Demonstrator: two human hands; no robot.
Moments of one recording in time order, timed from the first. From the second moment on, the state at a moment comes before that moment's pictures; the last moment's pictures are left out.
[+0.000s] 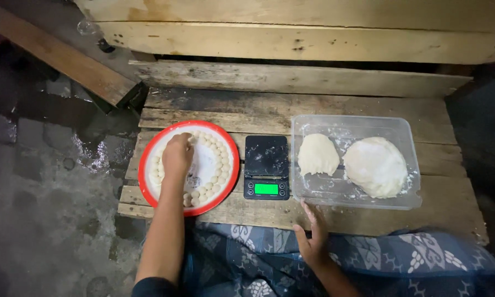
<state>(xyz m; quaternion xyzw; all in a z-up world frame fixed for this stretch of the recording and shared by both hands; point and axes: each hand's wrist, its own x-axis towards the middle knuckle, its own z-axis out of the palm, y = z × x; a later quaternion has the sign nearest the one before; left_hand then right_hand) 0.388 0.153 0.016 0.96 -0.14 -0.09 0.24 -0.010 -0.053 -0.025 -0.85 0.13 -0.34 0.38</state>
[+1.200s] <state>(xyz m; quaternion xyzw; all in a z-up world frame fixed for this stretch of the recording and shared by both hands) 0.249 0.076 0.052 0.82 -0.47 0.11 0.30 -0.006 -0.057 -0.032 -0.83 0.18 -0.37 0.37</state>
